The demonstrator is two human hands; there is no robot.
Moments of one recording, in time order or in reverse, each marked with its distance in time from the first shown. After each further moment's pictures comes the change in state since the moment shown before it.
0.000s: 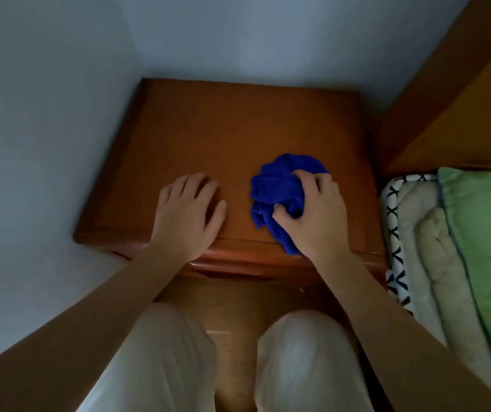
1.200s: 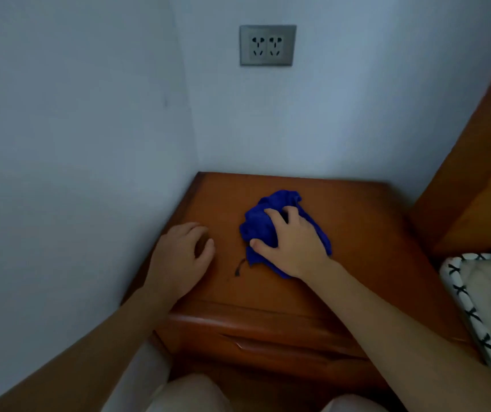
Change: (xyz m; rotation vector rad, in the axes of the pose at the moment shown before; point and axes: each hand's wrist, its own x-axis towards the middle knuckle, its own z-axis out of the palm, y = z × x) left_hand 0.024 -0.114 0.007 -0.162 0.330 -0.107; right_hand 0.090 -0.079 0.072 -0.135 -0.180 -0.216
